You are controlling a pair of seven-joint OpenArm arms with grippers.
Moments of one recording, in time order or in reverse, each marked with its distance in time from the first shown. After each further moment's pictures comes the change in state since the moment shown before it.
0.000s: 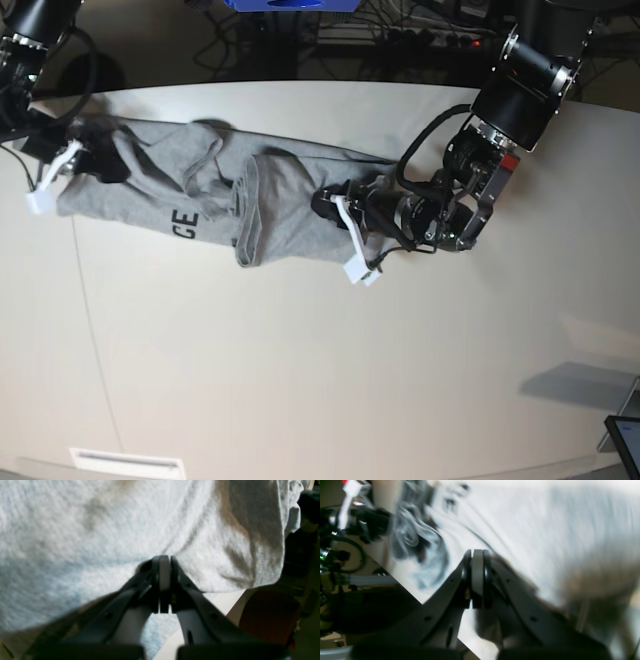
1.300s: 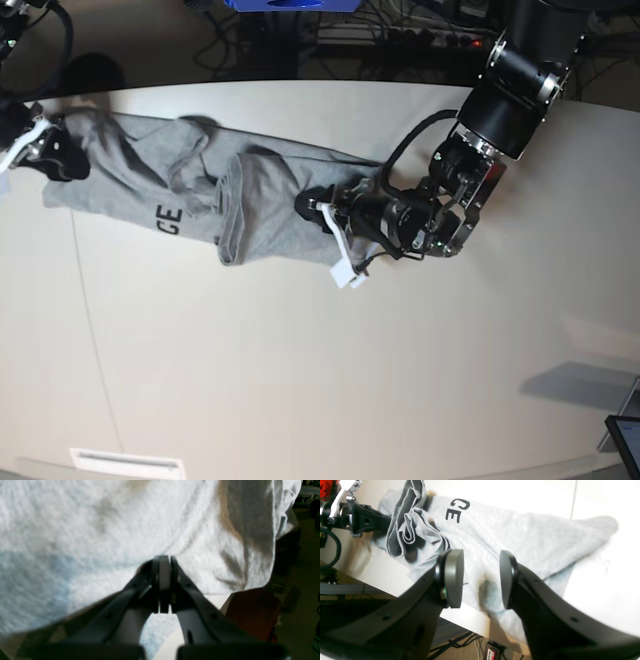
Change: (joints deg) left arm -1.9 2.7 0.4 -4.4 -3.6 0.0 0.3; right arm -9.6 -0.2 10.1 19.5 0.4 0.0 2.9
